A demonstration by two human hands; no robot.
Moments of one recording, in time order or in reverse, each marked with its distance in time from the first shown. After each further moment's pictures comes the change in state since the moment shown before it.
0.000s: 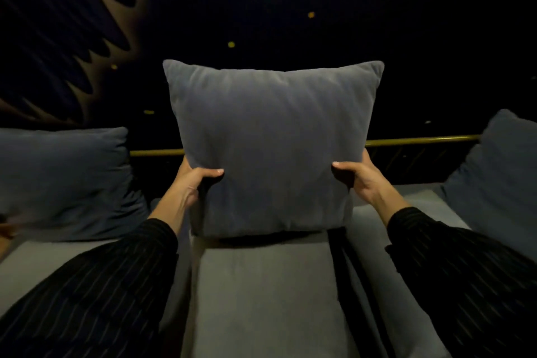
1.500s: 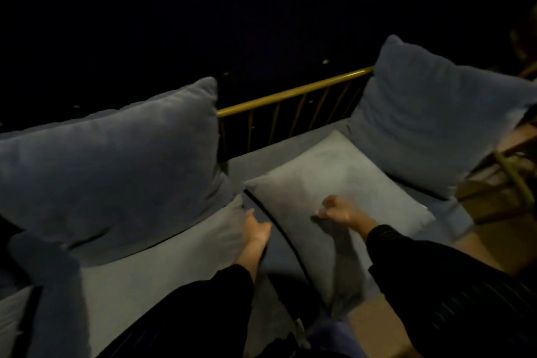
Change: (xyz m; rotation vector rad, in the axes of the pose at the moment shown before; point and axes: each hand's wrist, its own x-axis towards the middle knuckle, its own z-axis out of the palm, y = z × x) left_hand -0.068 -0.238 0.279 0.742 -0.273 -0.475; right_hand -0.029 0.098 -0.228 -0.960 0.192 0.533
